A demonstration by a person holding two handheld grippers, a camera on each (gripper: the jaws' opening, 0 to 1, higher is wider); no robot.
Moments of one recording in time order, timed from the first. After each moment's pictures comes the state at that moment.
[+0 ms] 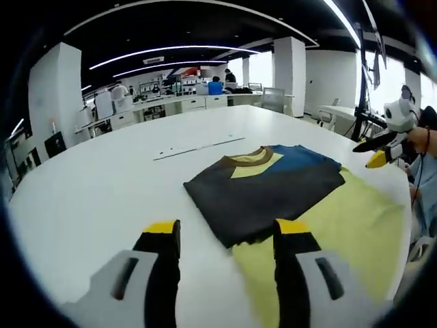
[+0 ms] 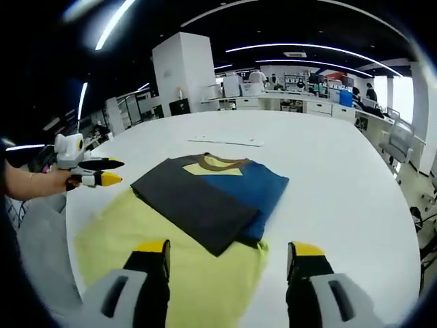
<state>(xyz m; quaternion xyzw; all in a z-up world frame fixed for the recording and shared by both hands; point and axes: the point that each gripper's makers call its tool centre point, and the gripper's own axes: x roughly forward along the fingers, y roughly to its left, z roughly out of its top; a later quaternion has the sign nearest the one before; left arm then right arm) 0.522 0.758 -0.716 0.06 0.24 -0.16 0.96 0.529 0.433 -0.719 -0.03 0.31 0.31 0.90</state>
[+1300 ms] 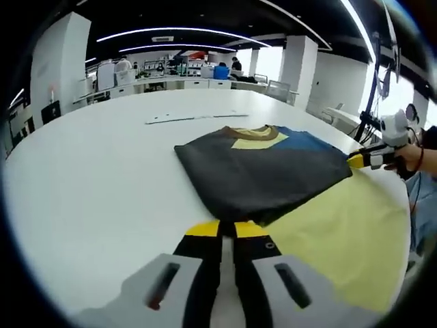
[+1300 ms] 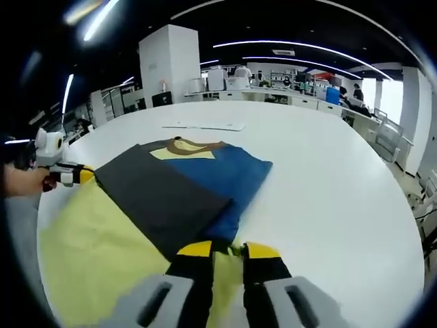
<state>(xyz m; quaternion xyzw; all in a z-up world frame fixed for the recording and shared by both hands) 0.533 0.742 -0.765 0.01 0.28 -0.17 0.94 0.569 0.424 -0.772 -0.08 0.31 0.25 0.91</state>
